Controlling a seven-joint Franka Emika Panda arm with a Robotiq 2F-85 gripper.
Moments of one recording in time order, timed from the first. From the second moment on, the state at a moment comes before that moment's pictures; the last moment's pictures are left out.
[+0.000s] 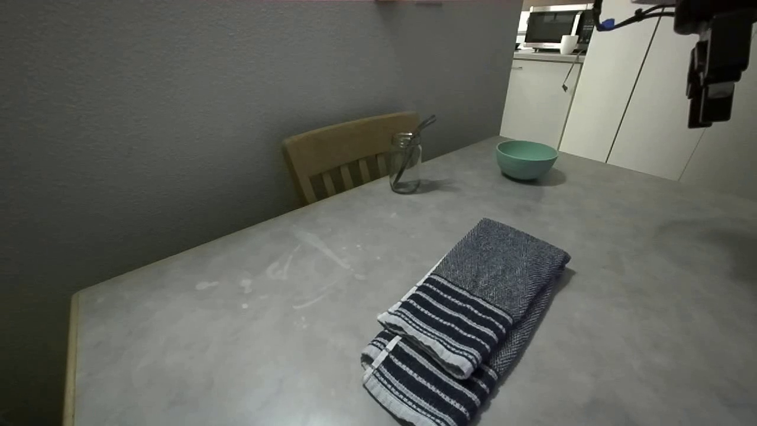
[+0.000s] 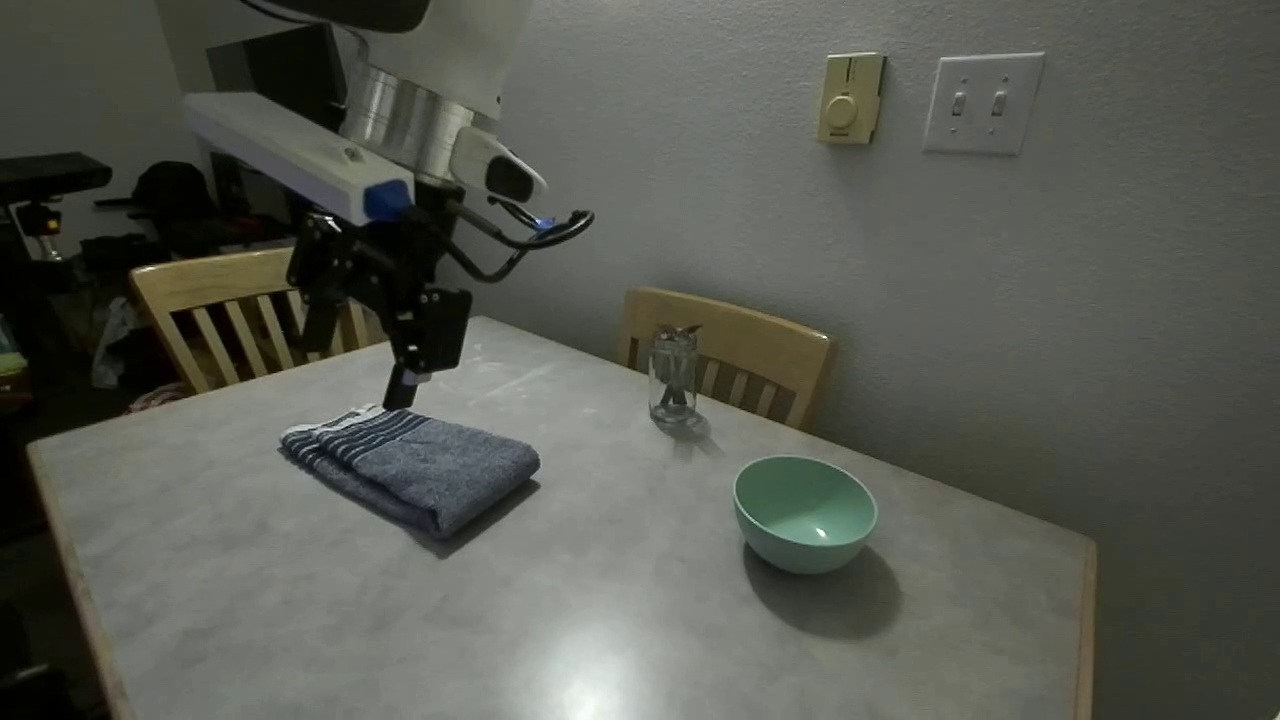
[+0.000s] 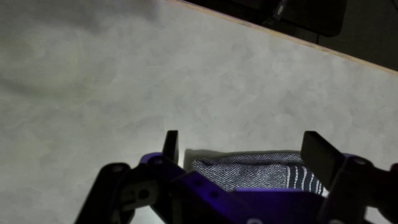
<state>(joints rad) 0.04 -0.05 -0.27 -2.22 0.14 1.84 -0.54</state>
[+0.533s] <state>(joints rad) 0.04 0.04 -0.10 -2.17 0.13 1.84 -0.47</state>
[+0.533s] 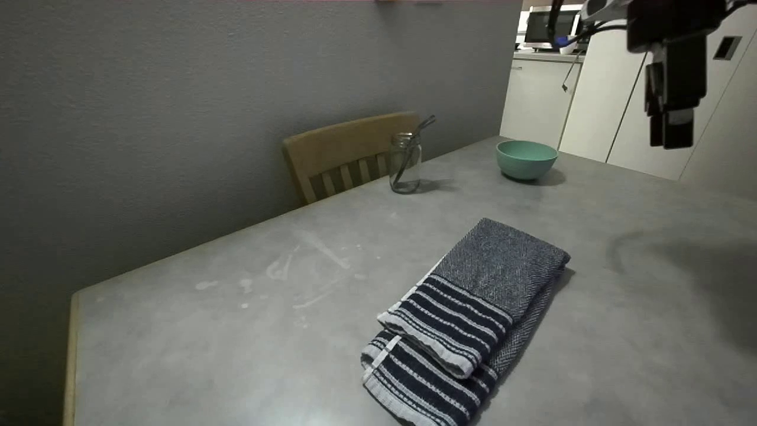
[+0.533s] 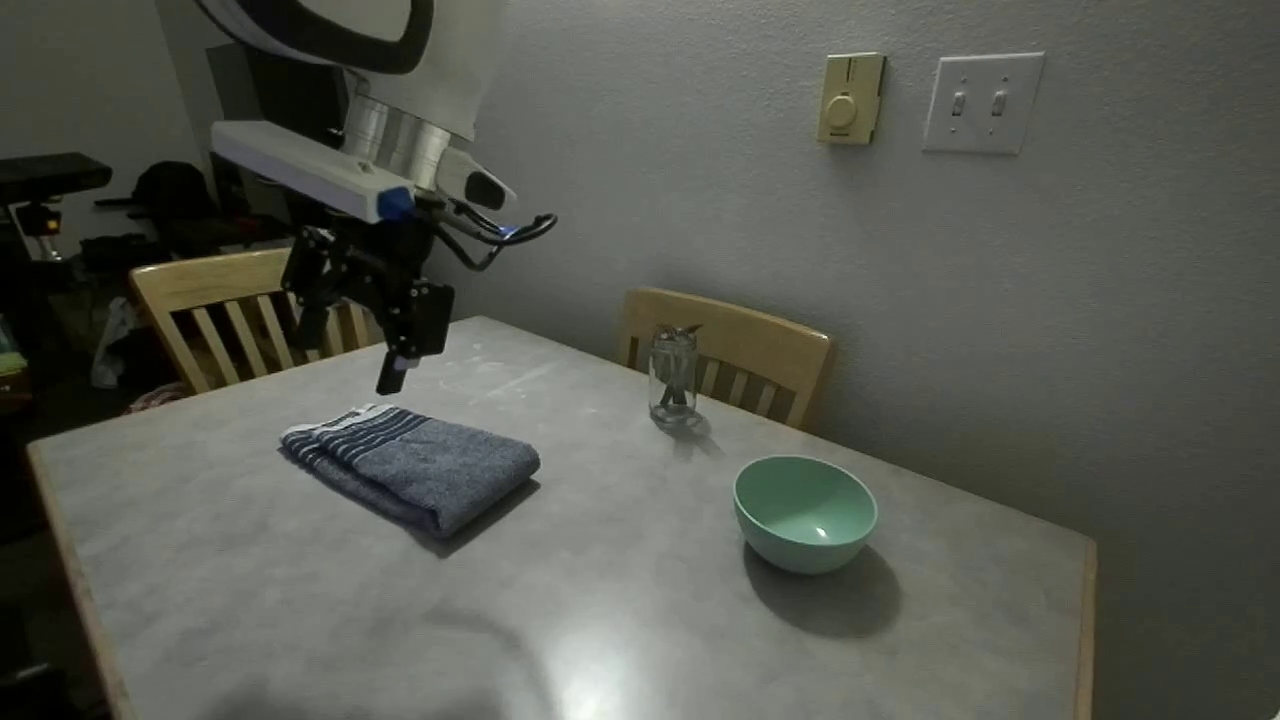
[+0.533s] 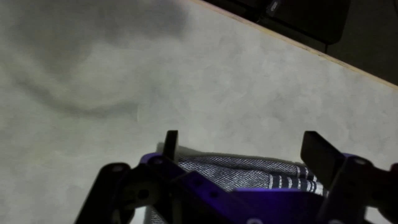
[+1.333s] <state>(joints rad) 0.07 0.25 0.04 -2.03 0.09 1.84 -0.45</state>
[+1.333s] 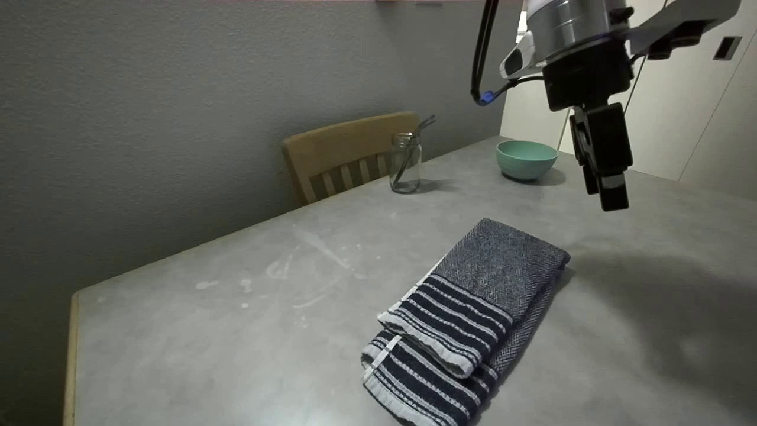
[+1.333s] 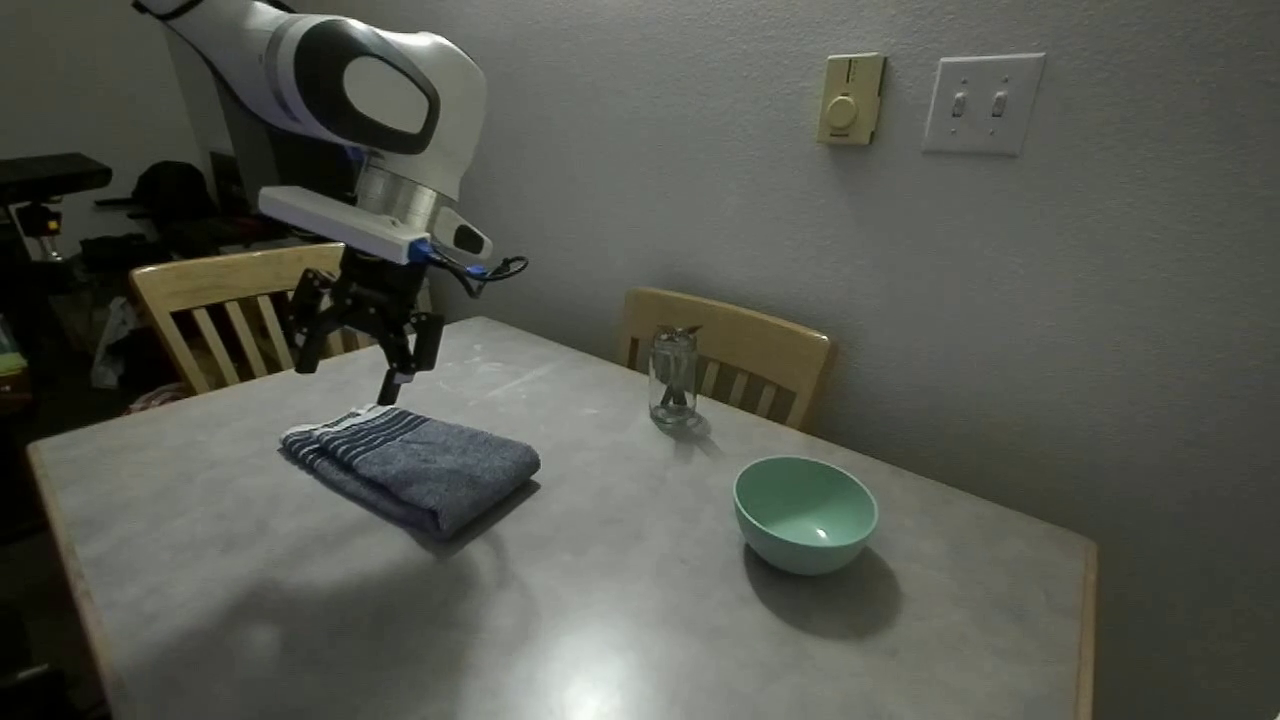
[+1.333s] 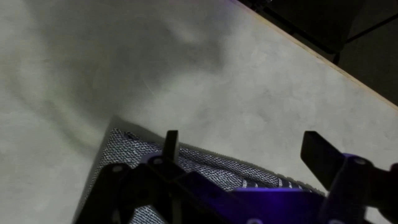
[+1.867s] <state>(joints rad) 0.15 0.44 0.14 -1.90 0.01 1.84 -0.35</state>
